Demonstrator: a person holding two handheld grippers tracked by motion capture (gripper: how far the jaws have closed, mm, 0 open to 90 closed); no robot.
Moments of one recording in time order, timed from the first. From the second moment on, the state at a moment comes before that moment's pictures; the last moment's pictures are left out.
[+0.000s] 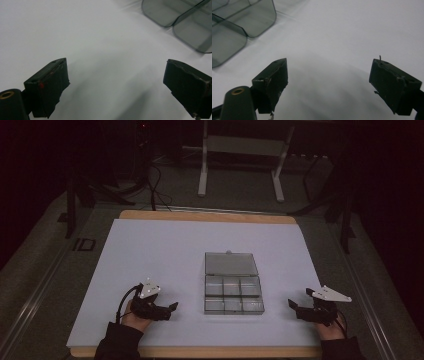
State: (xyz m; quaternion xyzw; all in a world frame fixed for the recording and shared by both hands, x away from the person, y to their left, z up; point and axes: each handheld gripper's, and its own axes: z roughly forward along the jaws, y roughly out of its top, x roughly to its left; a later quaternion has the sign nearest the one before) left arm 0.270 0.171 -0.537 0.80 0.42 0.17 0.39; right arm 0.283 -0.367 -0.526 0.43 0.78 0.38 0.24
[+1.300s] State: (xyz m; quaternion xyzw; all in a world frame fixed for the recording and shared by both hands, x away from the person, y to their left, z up) left arm 0.263 0.167 -0.541 0.80 0.43 0.21 0.37; right arm 0.282 -0.368 -0.534 0.47 0.76 0.34 0.29
